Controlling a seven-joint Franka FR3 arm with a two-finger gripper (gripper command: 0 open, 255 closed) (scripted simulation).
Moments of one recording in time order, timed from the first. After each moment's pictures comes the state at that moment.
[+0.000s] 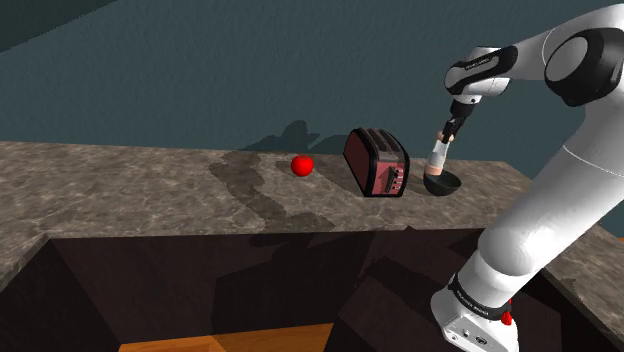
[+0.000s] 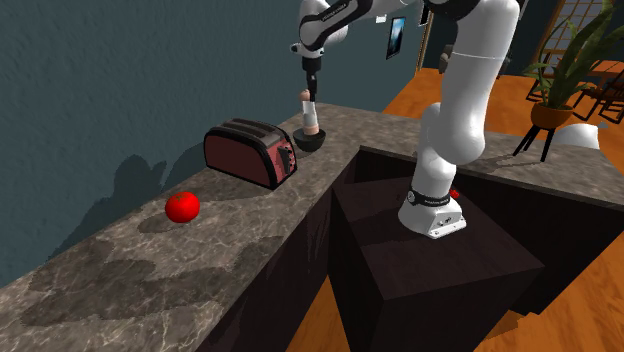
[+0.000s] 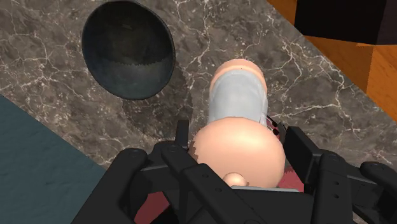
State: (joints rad) arm -0.31 -0.04 -0.69 -2.05 -0.15 2.12 -0.84
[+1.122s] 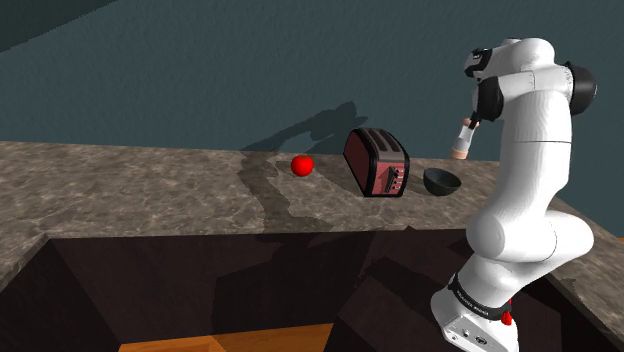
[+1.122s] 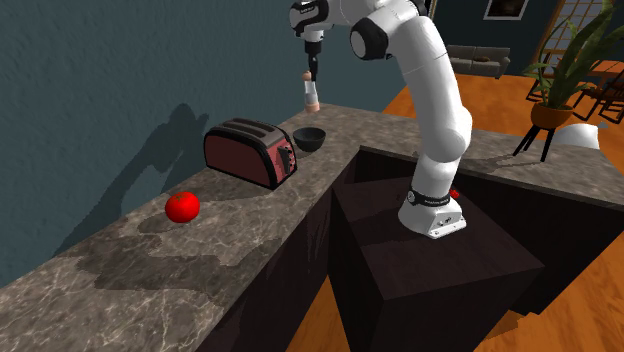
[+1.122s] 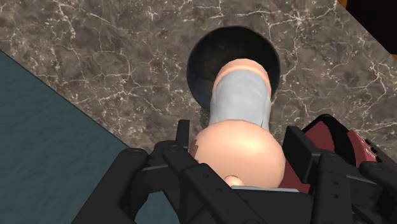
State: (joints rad) arm -0.72 0.56 -0.70 -1.26 0.31 1.85 -1.29
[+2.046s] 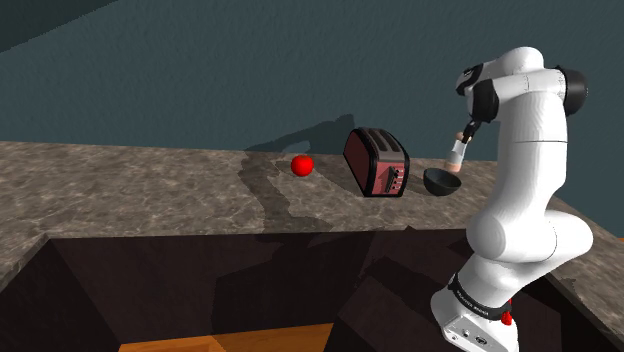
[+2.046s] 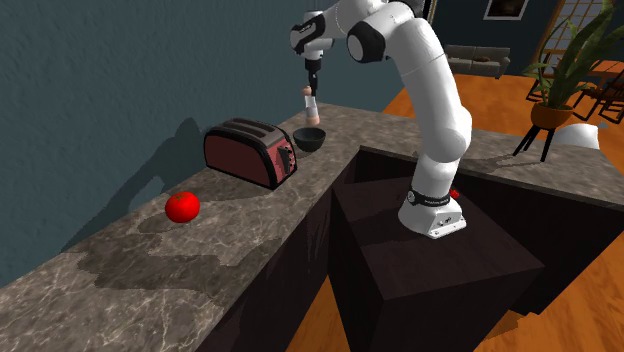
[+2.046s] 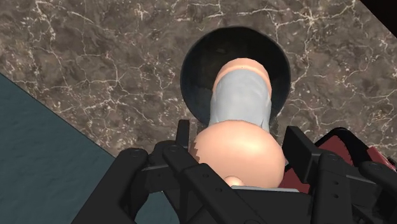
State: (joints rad) arm -0.71 0.59 -0.68 -1.41 0.33 2.01 -1.31
